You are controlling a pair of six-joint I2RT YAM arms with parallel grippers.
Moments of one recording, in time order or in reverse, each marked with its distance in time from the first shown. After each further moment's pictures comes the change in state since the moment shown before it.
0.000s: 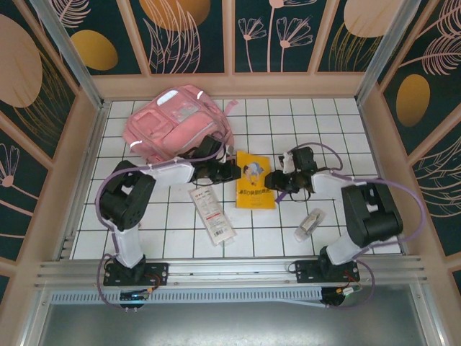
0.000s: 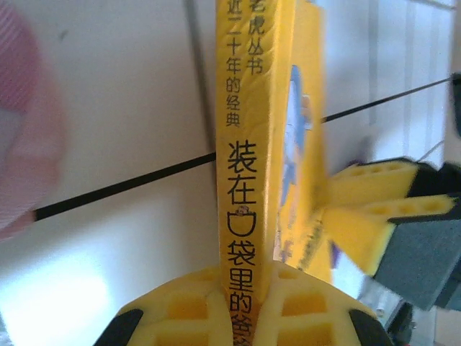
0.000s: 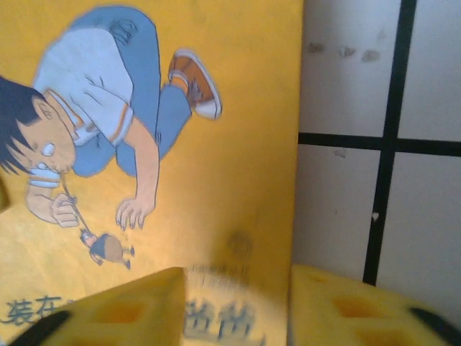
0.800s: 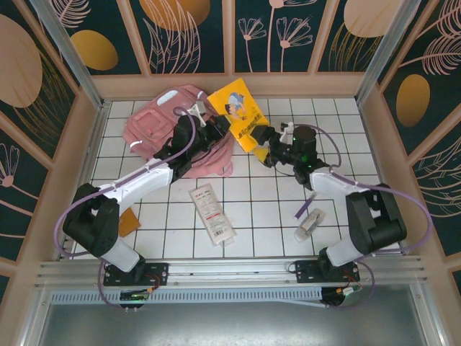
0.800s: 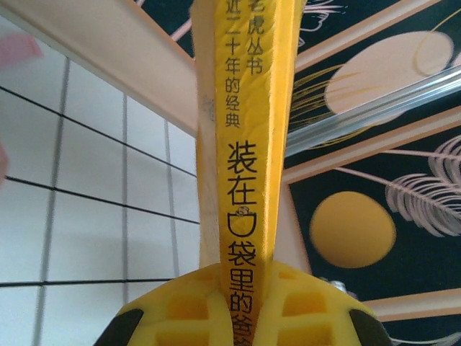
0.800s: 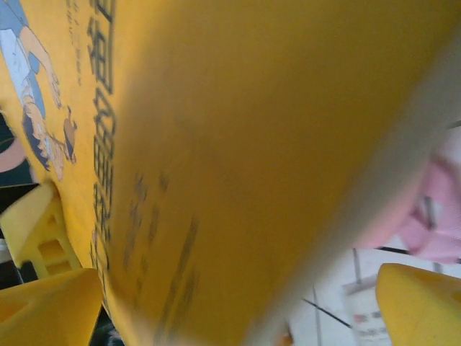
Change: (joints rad) left arm 0.032 -0.275 -0.059 0.445 -0.380 -0.342; right arm 0.068 0.005 0.090 0.676 -0.172 0.910
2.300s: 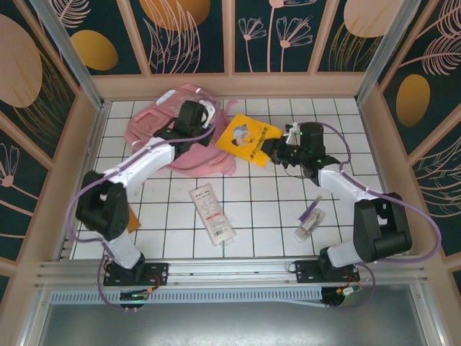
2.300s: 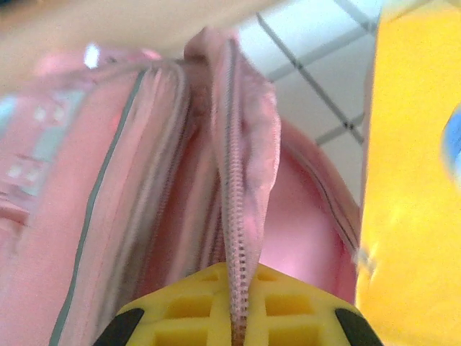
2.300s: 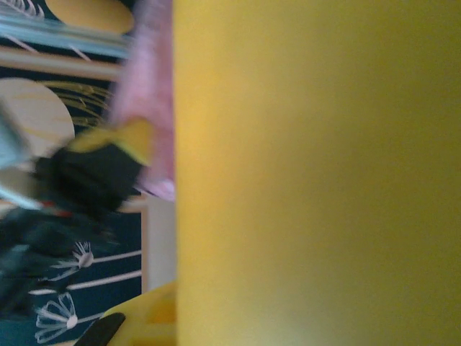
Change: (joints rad) left arm 0.087 0.119 0.312 -0.645 -0.248 1.163; right arm -0.072 -0.084 0.057 -0.423 -0.073 -0.352
